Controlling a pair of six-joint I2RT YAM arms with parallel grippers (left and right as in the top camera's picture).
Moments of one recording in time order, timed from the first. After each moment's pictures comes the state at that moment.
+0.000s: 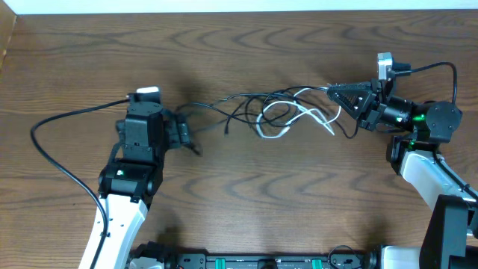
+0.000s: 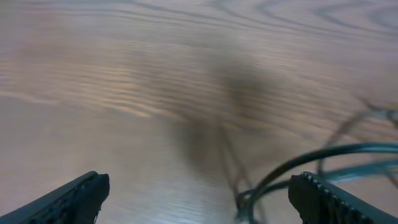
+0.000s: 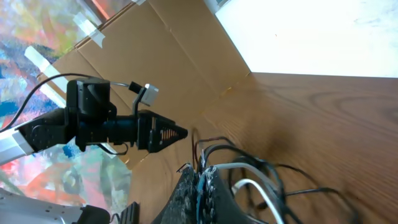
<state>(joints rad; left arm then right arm) -0.15 1.05 0.82 -0.50 -0.22 -0.17 -0.12 1.54 0.67 1.26 -1.35 1.02</state>
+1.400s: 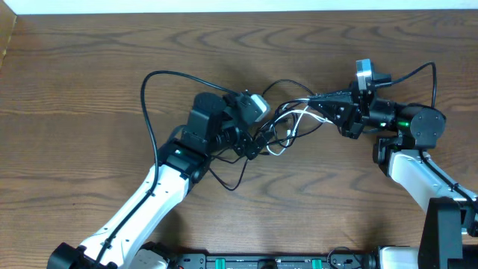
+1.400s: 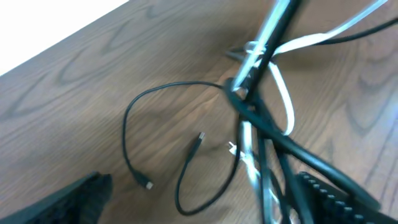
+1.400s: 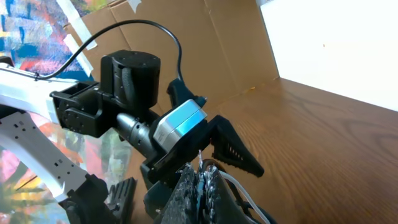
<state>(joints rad) -0.48 1.33 0.82 -0.06 0.40 0.24 0.00 1.54 0.67 1.41 -1.38 0.93</state>
